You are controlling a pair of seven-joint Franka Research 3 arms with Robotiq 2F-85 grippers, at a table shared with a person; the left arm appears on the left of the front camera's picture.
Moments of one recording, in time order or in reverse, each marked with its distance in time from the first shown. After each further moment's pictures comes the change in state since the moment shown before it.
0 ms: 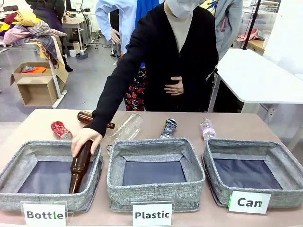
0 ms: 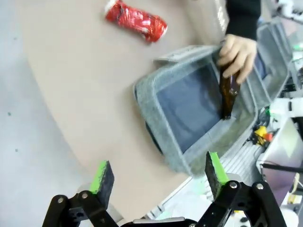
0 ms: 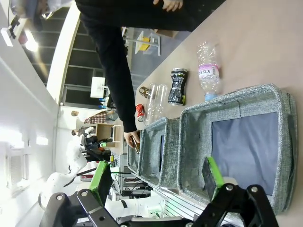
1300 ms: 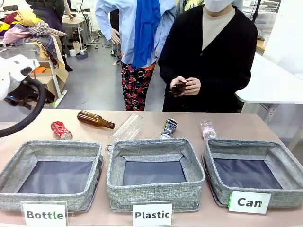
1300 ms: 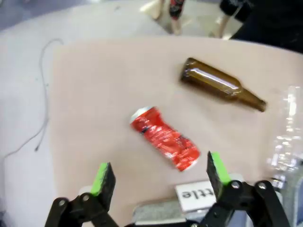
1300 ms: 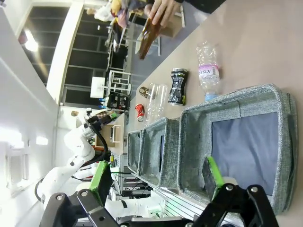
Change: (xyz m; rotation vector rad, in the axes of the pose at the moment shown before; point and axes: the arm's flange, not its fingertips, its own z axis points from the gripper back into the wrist) left arm 0.146 -0.116 -0.143 0.562 -0.290 0.199; right arm 0.000 0.000 0.000 0.000 -0.001 0.000
